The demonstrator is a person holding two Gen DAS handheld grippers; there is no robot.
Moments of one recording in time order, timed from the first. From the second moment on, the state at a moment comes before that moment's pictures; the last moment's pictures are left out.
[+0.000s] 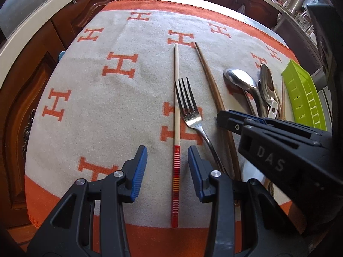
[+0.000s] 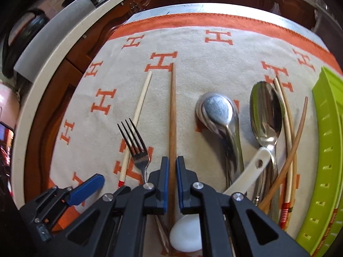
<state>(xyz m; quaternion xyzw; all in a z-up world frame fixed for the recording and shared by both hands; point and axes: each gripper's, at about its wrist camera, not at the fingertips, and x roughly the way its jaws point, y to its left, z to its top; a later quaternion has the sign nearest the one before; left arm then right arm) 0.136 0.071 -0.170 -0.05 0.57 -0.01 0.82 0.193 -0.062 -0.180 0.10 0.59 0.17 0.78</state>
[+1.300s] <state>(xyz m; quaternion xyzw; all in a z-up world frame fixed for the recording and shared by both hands) 0.092 0.044 -0.095 -0.12 0.52 -0.04 0.84 0.121 -0.172 -0.104 0.23 0.50 0.20 0.81</state>
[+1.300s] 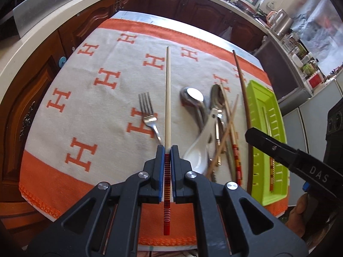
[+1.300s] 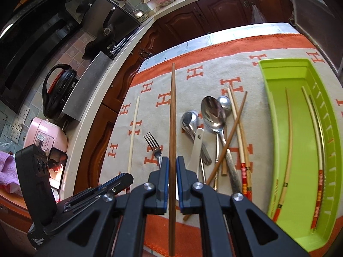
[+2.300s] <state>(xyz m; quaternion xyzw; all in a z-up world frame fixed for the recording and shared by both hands) 0.148 -0.186 -0.110 -0.08 0.58 -0.20 0.79 0.121 -0.323 -0.136 0.20 0.55 0.04 0.81</state>
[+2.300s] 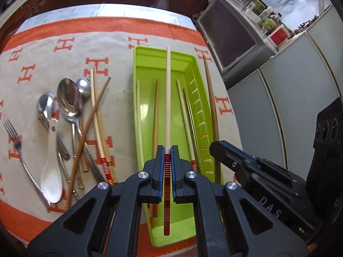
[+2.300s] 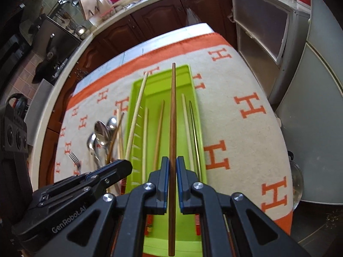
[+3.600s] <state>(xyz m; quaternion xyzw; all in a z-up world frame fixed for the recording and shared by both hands) 0.074 -0.025 -0.100 -0.03 0.54 -0.08 0.84 0.095 -0.226 -0.117 0.15 0.55 0.07 0.82</state>
